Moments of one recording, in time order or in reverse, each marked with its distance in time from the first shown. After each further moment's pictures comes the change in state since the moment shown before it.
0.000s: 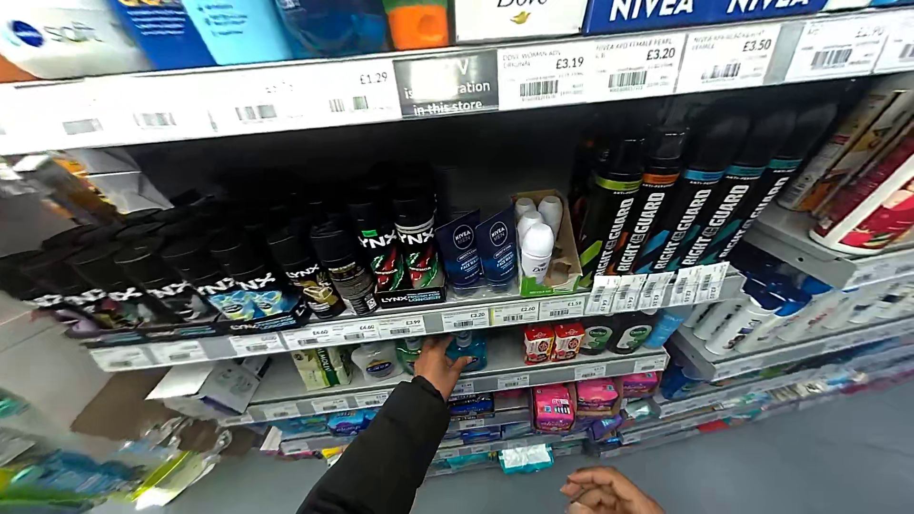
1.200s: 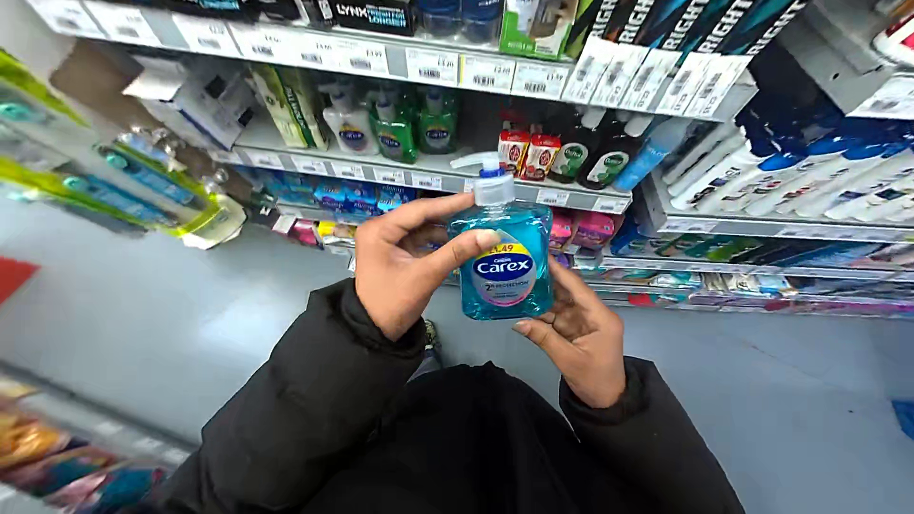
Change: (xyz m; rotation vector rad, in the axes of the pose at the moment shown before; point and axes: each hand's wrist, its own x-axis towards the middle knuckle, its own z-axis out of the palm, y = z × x) left_hand -0.282 0.143 0.013 -0.853 0.283 0.415; right_hand -0.074 -0.068 -0.073 0.119 -0.329 -0.174
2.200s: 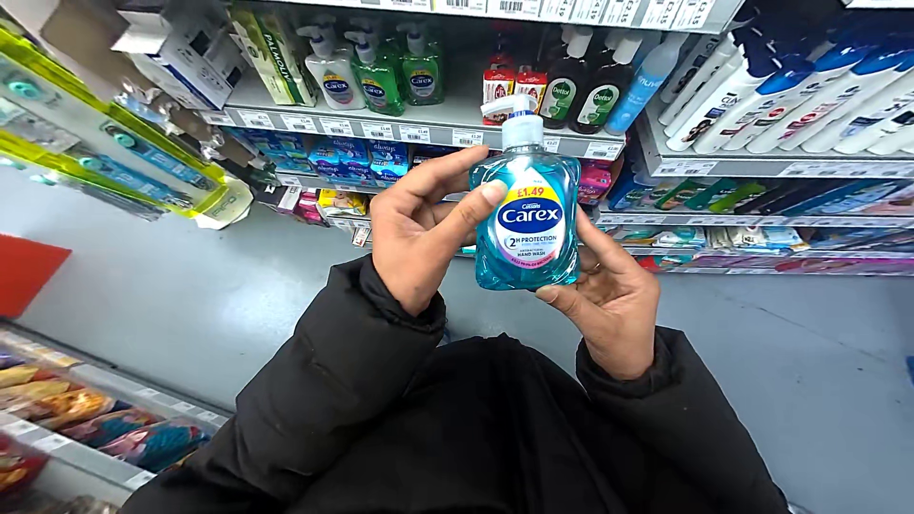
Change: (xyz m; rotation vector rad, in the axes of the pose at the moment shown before) left_hand -0.055 0.023 0.056 -0.126 0.005 -0.086; right_hand -0.055 -0.032 -0.026 0.112 0.080 -0.032
